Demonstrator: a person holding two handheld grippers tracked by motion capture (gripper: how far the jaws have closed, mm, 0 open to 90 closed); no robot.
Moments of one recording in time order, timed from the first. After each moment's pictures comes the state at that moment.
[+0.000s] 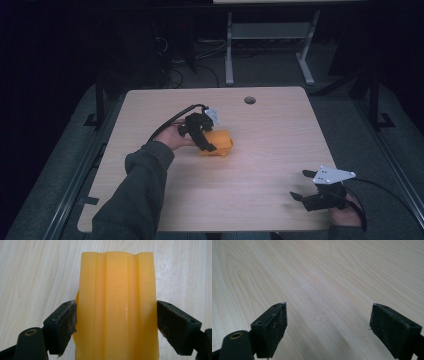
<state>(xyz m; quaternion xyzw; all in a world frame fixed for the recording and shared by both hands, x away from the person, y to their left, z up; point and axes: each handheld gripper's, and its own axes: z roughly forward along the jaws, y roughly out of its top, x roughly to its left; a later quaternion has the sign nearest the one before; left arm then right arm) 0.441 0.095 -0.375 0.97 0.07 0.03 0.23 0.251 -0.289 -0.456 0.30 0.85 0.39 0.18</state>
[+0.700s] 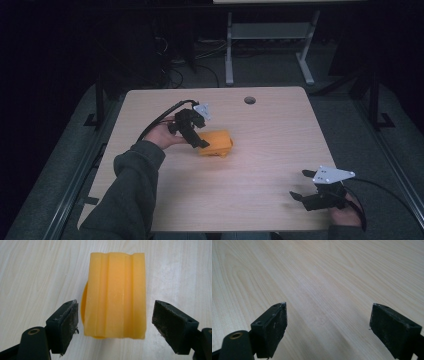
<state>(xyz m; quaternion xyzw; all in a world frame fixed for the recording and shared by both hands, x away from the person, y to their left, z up) 0.428 0.121 -0.348 0.96 0.08 0.05 0.25 0.252 -0.288 -0.456 0.30 0.86 0.38 0.18</state>
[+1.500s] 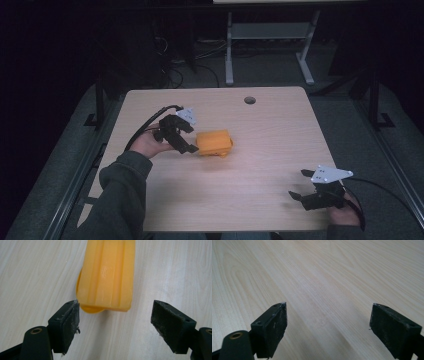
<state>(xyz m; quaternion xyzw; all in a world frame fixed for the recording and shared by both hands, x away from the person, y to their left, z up) 0.405 0.159 -0.349 0.95 0.11 0.06 0.27 0.255 -0.286 -0.457 0.30 0.86 0.38 0.18</state>
